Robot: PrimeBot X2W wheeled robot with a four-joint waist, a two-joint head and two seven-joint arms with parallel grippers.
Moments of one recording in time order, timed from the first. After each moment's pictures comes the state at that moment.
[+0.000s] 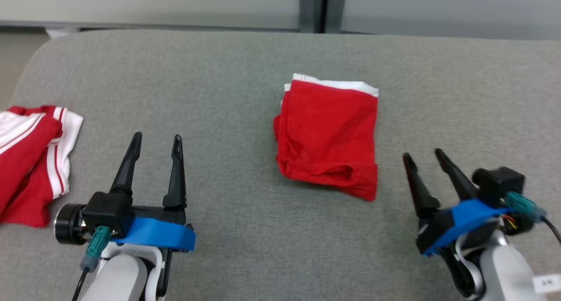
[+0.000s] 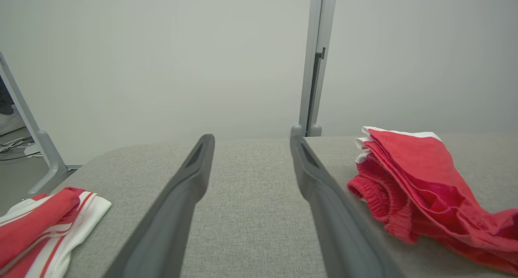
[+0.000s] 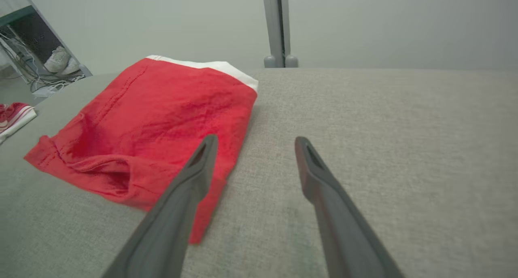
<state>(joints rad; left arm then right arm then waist) -0.23 0.32 -0.39 0.11 -0.40 0.17 -0.25 -0.19 -0.09 0.03 0.12 0.23 0.13 0.06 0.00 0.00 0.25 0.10</state>
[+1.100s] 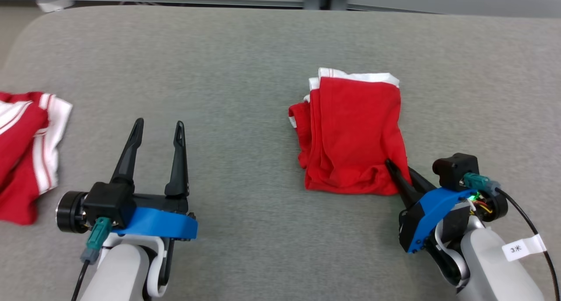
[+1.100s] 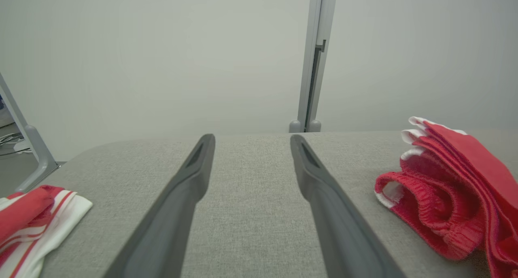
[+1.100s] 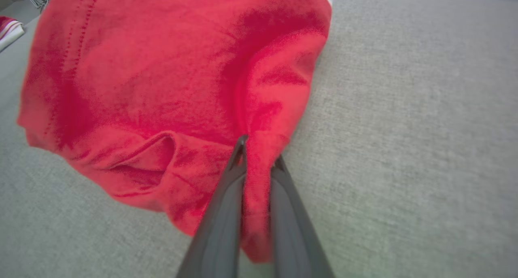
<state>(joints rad) -0.27 0.22 -0.30 0.15 -0.30 0.08 -0.26 -0.35 -0.14 0.20 0.35 0.26 0.13 0.13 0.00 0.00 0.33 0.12</state>
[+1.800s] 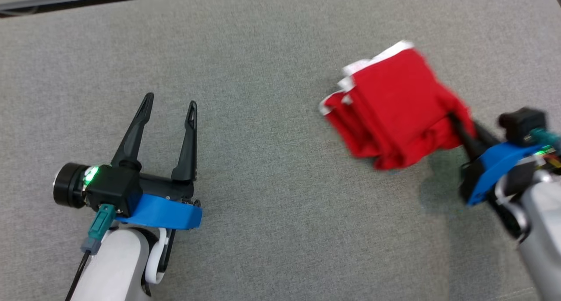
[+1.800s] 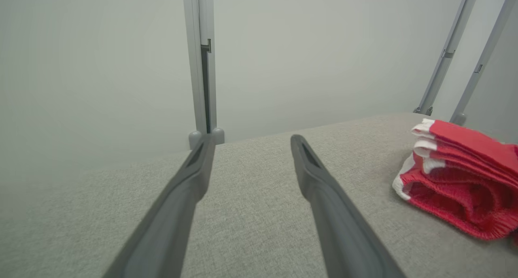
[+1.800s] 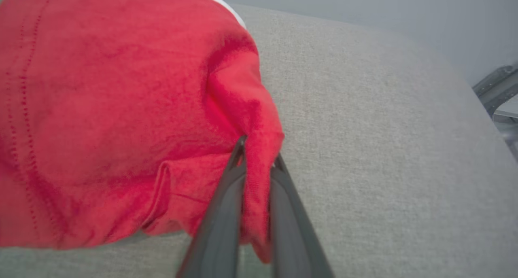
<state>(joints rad) -0.31 0.27 -0.34 0.06 -0.26 0.05 -0.21 -0.50 -0.37 0.25 0.43 0.34 0.13 0.04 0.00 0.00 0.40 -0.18</state>
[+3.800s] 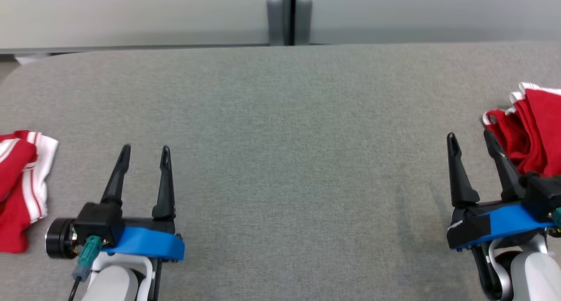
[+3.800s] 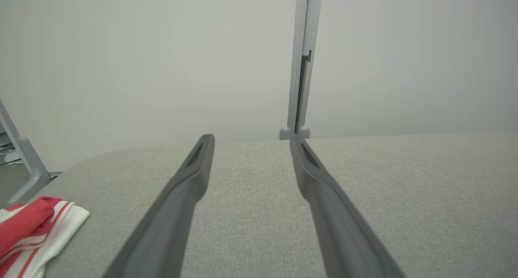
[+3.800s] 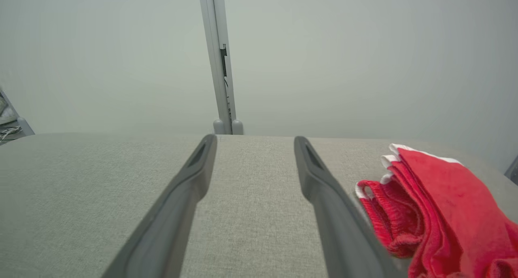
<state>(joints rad) -0.20 0.28 -0.31 0.13 -0.34 0.12 -0.25 -0.18 -0.06 -0.09 0.01 0.11 0.13 -0.06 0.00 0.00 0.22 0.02</state>
